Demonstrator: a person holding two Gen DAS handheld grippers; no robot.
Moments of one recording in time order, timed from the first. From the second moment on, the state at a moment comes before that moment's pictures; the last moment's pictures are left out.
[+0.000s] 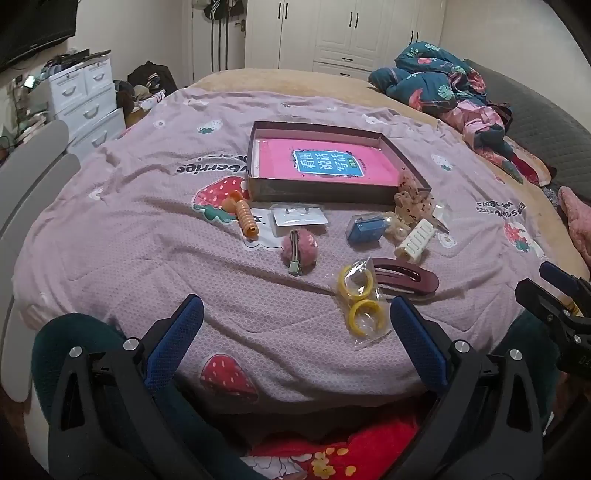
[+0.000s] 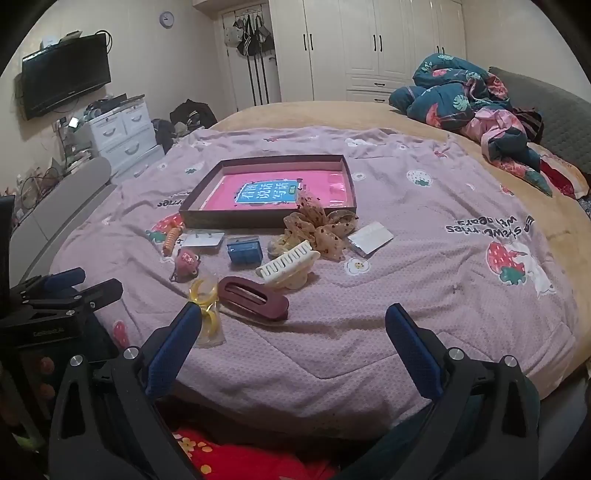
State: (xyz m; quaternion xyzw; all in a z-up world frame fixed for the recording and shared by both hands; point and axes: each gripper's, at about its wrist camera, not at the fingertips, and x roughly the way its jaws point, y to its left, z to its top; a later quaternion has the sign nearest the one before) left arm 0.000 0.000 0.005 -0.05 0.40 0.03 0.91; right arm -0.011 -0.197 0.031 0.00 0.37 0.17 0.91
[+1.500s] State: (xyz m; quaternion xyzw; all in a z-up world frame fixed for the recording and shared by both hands) left arm -0.005 -0.003 0.011 -0.05 0.40 0.03 0.92; right arm -0.015 -0.192 0.035 0.01 0.36 0.18 0.91
